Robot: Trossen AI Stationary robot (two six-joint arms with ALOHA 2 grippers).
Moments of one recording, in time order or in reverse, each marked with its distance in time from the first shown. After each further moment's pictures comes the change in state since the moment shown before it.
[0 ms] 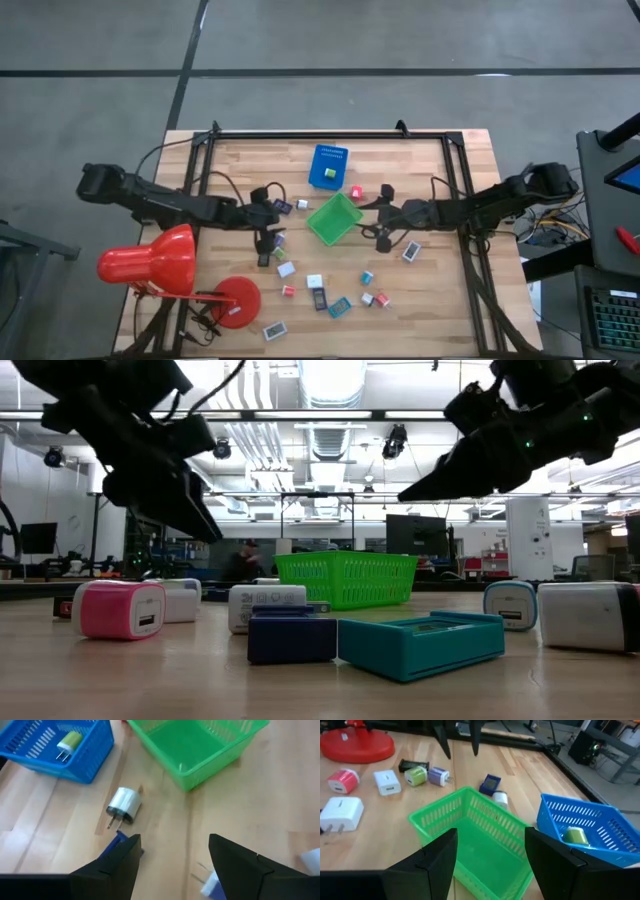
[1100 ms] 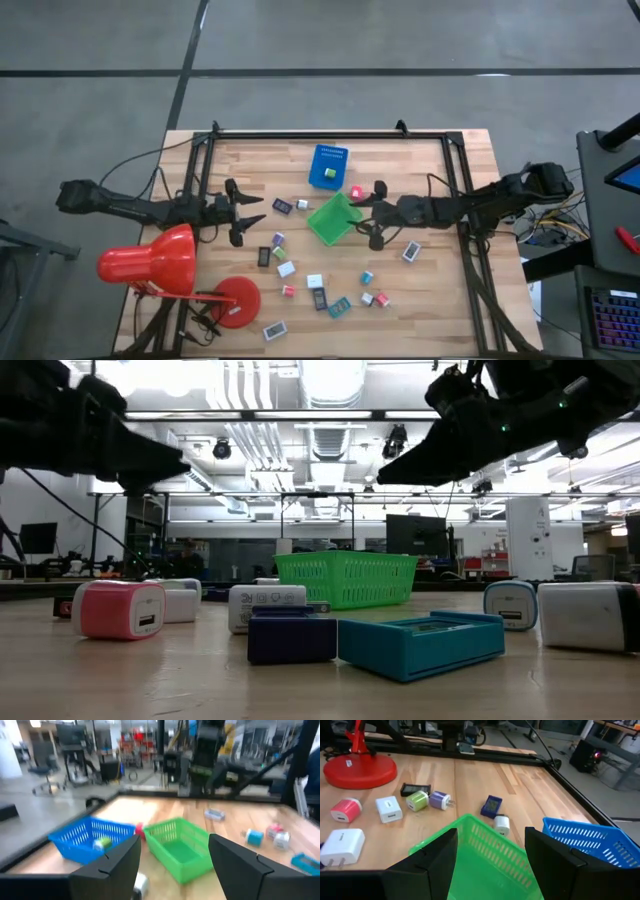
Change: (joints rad) left arm -0.003 -0.713 -0.523 0.584 0.025 0.068; right arm -0.023 0.056 0.097 0.009 -0.038 0.007
